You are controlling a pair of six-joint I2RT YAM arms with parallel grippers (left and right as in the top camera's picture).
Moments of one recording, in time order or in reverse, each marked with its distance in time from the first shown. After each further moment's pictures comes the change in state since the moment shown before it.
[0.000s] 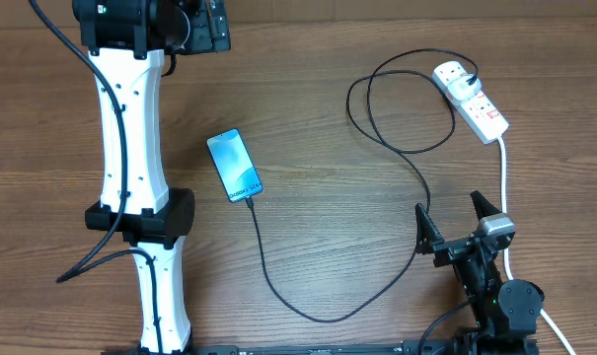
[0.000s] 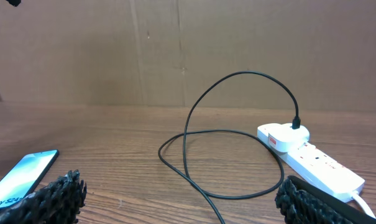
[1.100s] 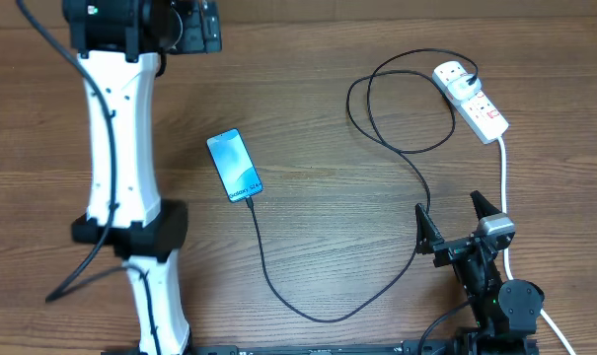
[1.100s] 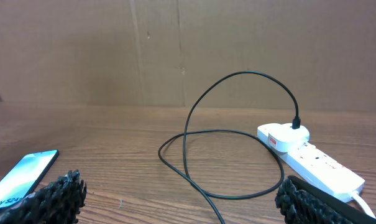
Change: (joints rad) left arm 0.000 -0.126 -0.162 0.079 -0.075 0.048; right arm 0.000 0.000 0.000 0.000 0.000 0.000
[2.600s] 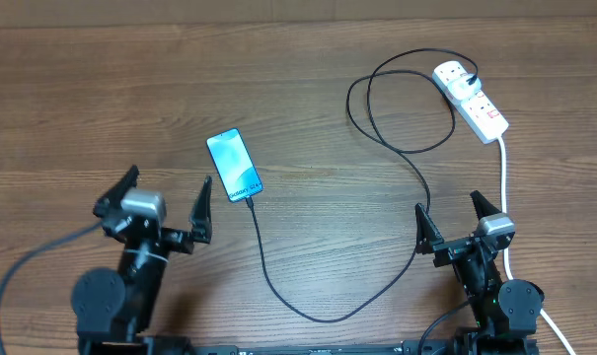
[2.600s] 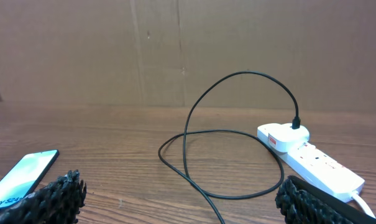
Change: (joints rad) left arm 0.080 -1.867 -2.412 1.461 0.240 0.208; right arm 0.000 0.000 0.000 0.000 0.000 0.000
